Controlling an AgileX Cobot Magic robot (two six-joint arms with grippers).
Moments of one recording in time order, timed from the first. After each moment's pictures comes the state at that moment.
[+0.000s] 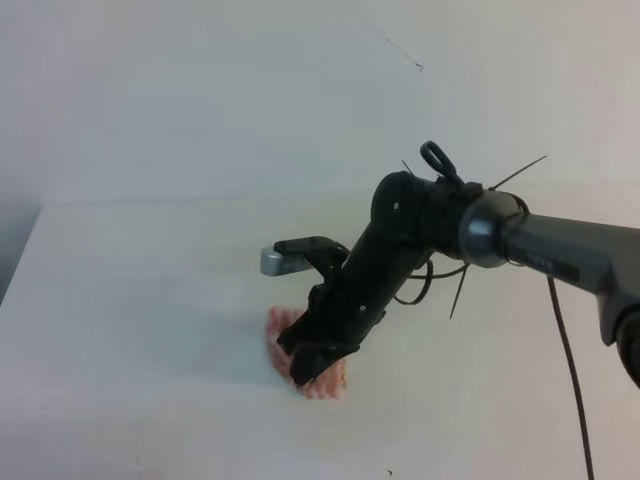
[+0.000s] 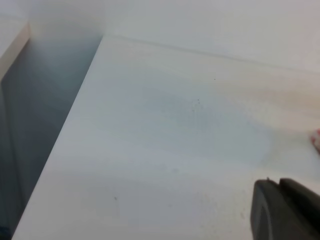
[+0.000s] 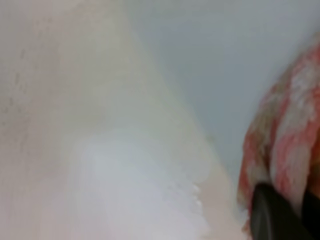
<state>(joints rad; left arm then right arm) 0.00 -0.03 0.05 -0.09 0.31 -0.21 0.59 2.37 -1.84 0.63 0.99 -0.46</state>
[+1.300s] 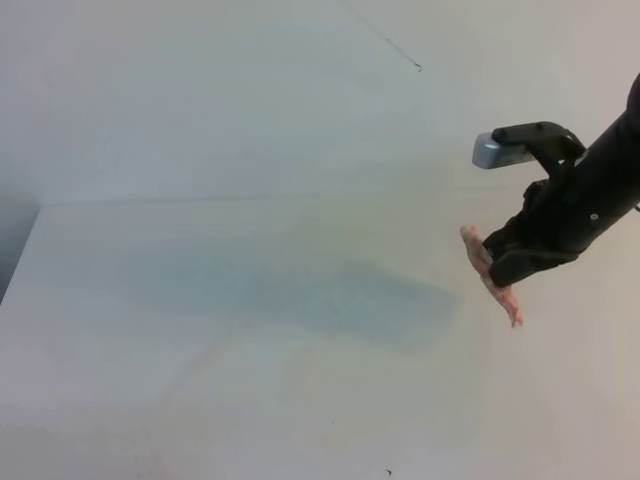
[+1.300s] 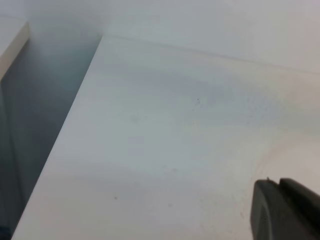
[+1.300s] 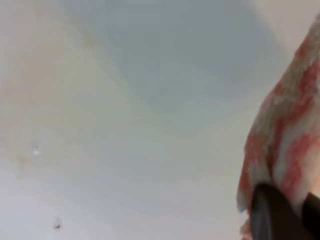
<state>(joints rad) 0.00 -0.03 0.05 -0.09 0.31 -0.21 0.23 1.88 -1.46 0.39 0.93 -0.44</state>
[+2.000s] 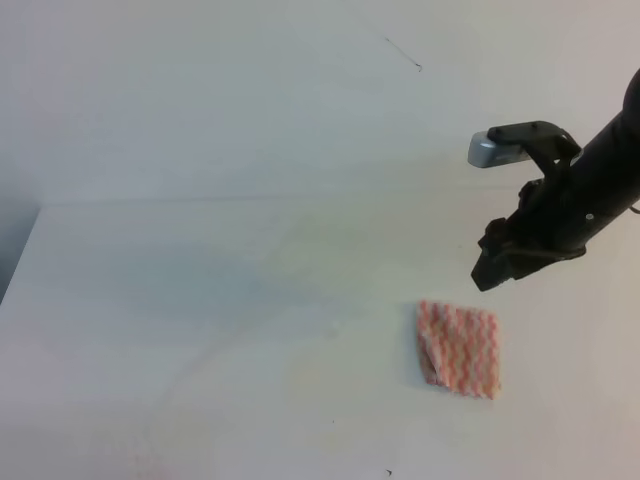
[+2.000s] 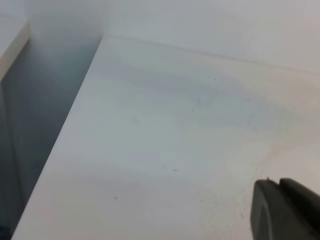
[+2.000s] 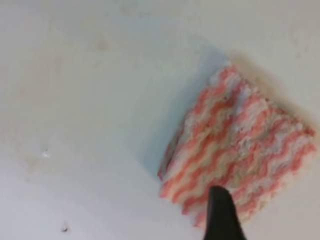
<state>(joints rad) 0.00 -0.03 0.05 -0.09 0.31 -0.21 0.24 1.88 -1.46 0.40 0.95 -0.46</state>
